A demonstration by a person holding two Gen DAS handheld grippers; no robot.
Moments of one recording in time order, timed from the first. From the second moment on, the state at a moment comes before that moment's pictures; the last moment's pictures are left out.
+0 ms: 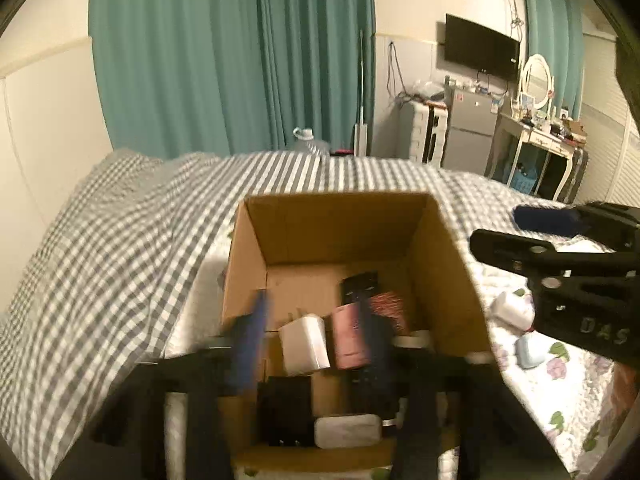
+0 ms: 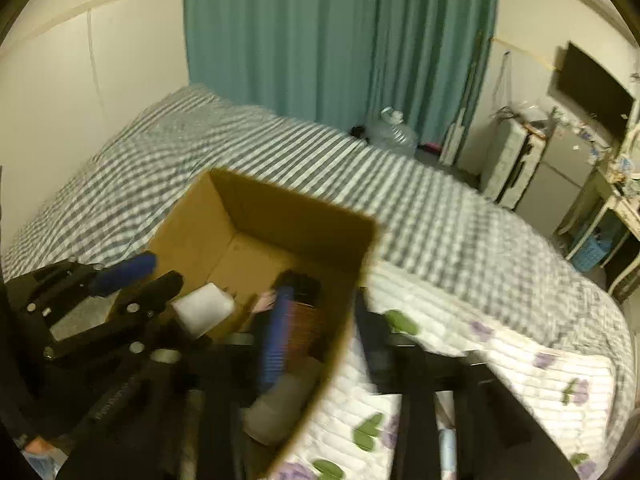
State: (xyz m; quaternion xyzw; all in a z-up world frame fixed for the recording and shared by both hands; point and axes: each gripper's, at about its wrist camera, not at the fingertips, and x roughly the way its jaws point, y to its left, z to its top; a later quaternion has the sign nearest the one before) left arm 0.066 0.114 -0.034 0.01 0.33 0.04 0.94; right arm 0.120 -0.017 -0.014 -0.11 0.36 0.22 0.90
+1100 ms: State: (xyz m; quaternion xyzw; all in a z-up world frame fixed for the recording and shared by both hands) left arm 0.096 -0.130 -0.134 0.04 0.44 -0.03 0.90; right arm 0.103 -0.288 -0.088 -0.08 0.42 0.08 0.90
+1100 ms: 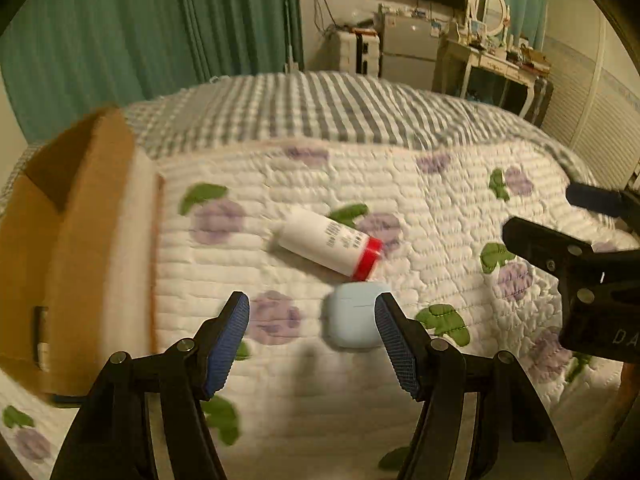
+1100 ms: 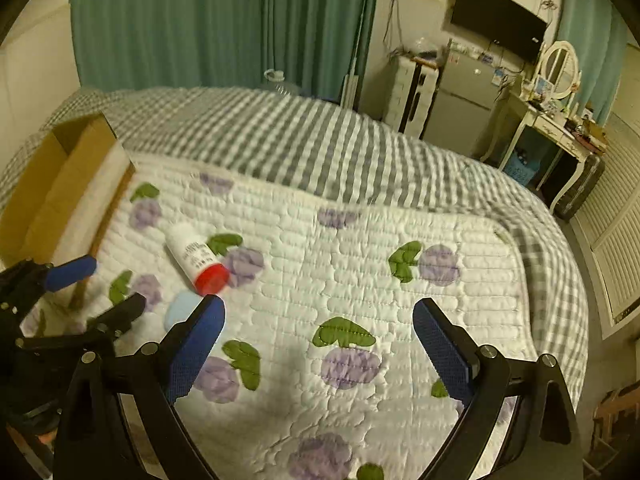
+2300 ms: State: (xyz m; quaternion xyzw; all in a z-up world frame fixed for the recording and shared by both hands) left arm 0.096 -0.069 -0.148 0.04 0.43 0.06 0.90; right arm 0.158 -0.203 -0.148 -0.17 0.43 0.28 0.84
